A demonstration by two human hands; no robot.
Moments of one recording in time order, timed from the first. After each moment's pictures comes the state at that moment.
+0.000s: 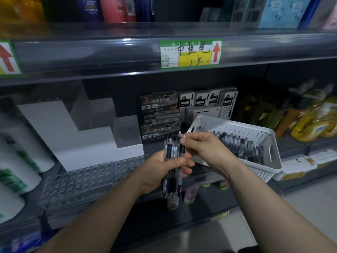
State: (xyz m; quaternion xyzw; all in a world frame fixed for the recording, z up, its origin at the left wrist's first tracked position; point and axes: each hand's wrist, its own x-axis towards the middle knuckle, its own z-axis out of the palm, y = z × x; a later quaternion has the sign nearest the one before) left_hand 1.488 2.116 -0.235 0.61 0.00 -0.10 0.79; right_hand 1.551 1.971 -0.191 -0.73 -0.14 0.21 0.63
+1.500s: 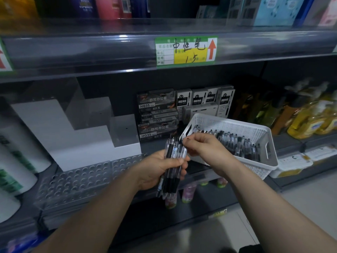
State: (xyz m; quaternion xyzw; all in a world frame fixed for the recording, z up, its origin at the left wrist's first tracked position) left_hand 1.495 2.117 -0.232 0.63 0.03 -0.17 0.76; right_hand 1.557 1.962 -0.205 -0.77 -0.13 0.17 0.60
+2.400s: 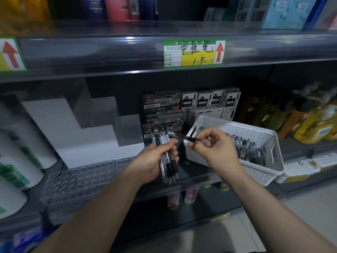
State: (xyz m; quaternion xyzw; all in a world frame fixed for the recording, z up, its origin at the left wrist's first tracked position) left_hand 1.511 2.125 -0.233 0.48 0.14 -0.06 0.86; right_hand 1.545 1.960 -0.209 -0.71 -0.14 0.02 0.69
